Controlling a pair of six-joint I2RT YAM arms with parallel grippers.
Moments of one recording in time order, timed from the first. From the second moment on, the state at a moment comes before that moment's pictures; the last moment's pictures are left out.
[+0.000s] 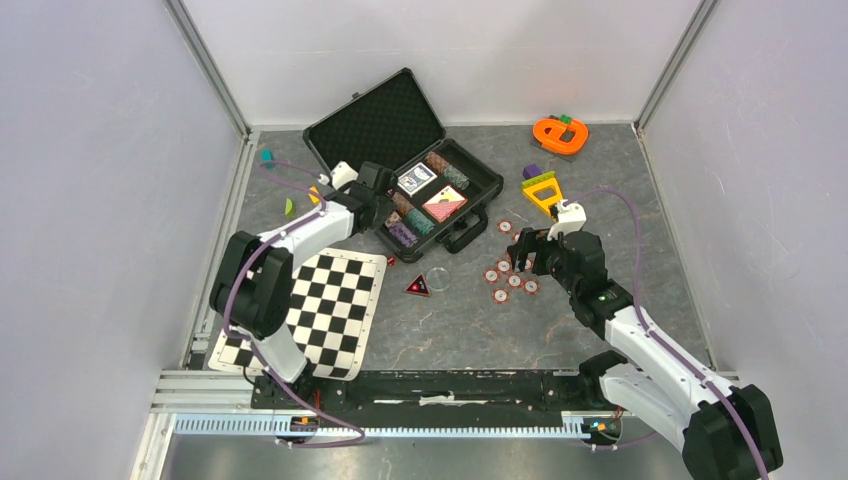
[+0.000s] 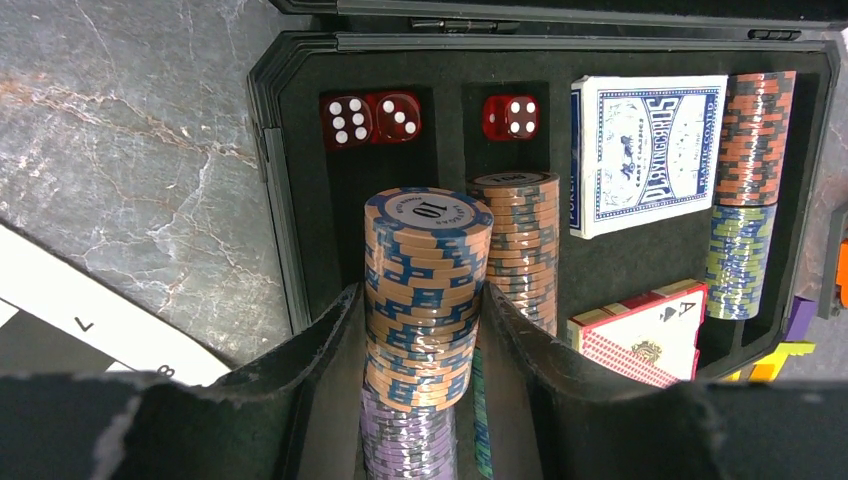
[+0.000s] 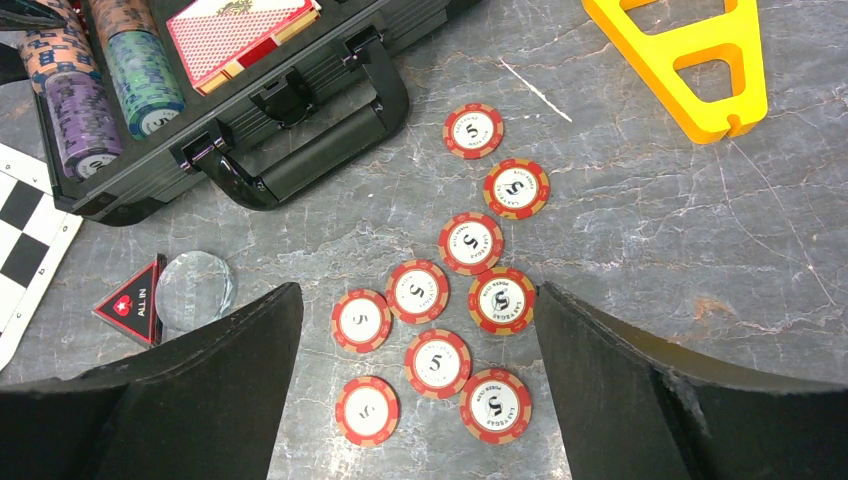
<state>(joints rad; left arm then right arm) -0.47 1.71 1.14 -0.32 -0.38 -1.17 0.41 0.88 0.43 0.04 0.07 0.28</state>
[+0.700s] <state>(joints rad) -0.45 1.72 1.21 -0.42 -0.23 -1.15 0.41 0.88 0.43 0.04 0.06 0.28</state>
